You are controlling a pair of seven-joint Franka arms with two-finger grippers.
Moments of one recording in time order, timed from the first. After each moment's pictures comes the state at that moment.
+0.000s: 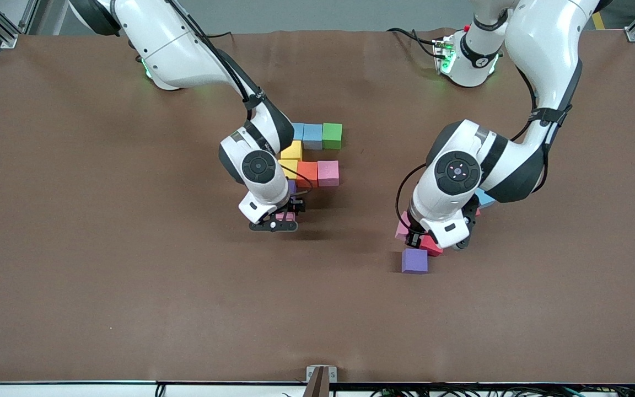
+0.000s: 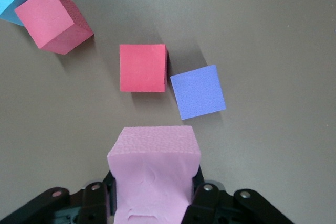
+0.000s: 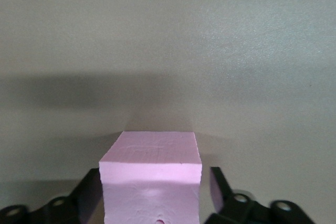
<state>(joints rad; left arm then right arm) -0.12 0.56 -0.41 -1.51 0.26 2.01 -1.81 0.56 0.70 0.10 -1.64 -0.03 2.34 0.66</state>
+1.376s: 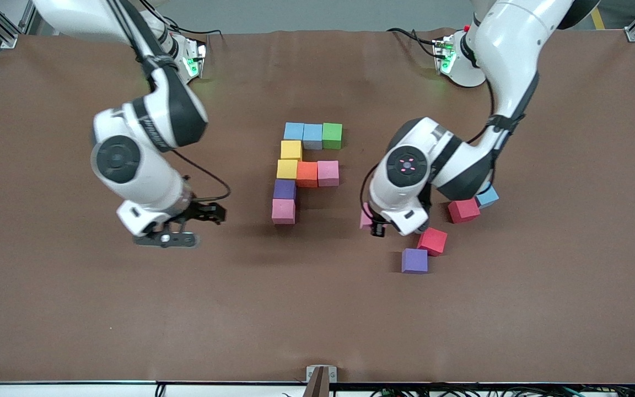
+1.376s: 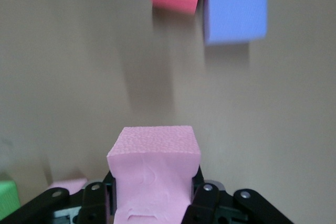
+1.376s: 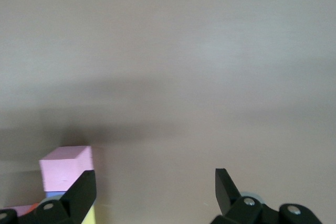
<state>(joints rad) -0.27 0.66 -0.43 -1.46 0.23 2.06 -2.16 0.25 0.38 0.08 -1.56 -0.02 1.90 0.42</state>
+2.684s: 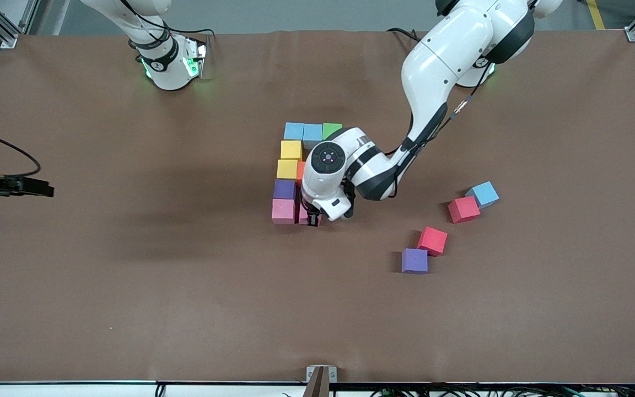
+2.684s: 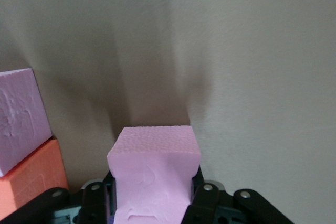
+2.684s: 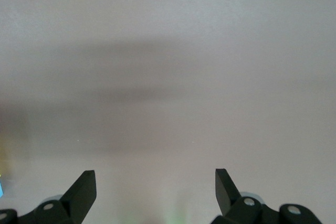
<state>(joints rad) -0.53 0.92 -0.35 -1.34 0.23 2.32 -2.36 -0.18 0.32 0.06 -1.34 -0.04 1.46 -0.10</state>
